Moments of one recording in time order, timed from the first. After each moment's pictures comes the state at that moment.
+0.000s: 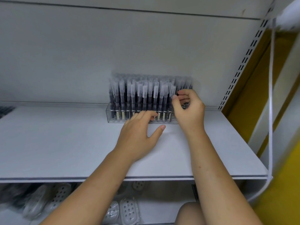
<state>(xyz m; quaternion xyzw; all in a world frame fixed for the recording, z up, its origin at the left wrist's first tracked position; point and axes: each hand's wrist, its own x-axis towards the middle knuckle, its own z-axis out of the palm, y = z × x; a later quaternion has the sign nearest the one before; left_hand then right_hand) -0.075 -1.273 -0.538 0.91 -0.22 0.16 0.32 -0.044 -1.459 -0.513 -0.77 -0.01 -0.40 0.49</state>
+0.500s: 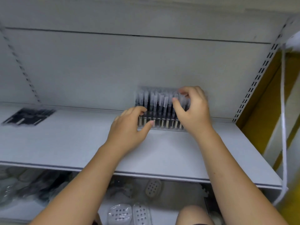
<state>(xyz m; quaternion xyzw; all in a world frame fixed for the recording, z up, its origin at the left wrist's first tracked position) -0.085 -1.189 -0.492 0.93 -0.15 0.21 0.28 -0.062 -1.417 -0.459 -0.83 -0.13 -0.42 0.35</state>
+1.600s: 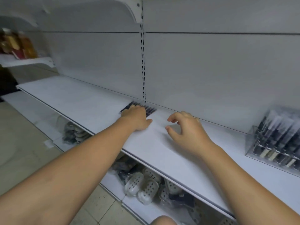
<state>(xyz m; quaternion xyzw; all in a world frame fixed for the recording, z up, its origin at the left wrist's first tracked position) -0.017 -0.858 -0.500 0.99 0.17 0.01 0.00 -0.015 -1.094 -0.503 -0.88 -0.37 -0.12 0.28</state>
